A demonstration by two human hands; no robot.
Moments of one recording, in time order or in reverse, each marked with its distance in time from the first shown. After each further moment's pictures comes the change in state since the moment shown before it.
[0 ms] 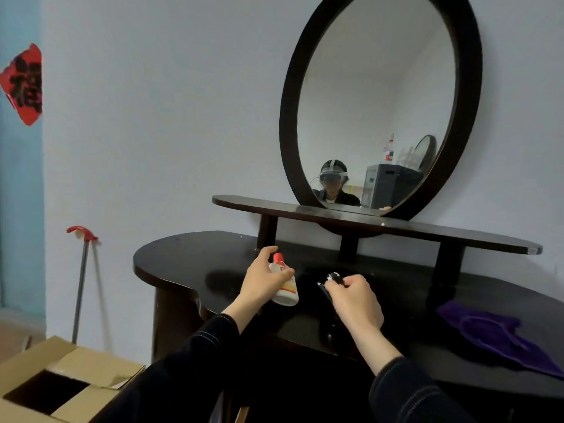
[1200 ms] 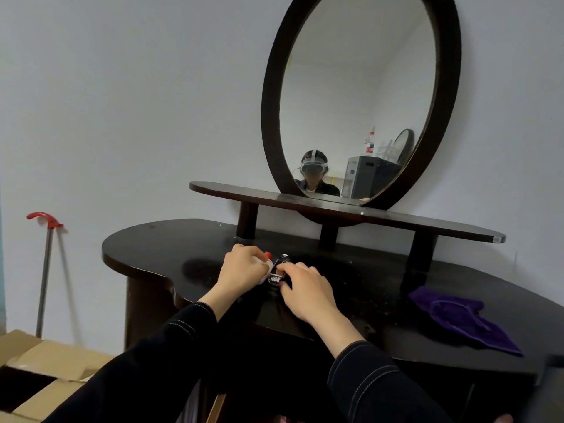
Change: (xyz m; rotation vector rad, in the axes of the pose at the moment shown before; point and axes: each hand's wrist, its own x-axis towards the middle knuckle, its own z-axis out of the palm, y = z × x) left_hand 0.007 -0.008 0.003 0.301 0.011 0.103; right_hand -0.006 -0.013 0.024 -0.453 -0.184 -0.605
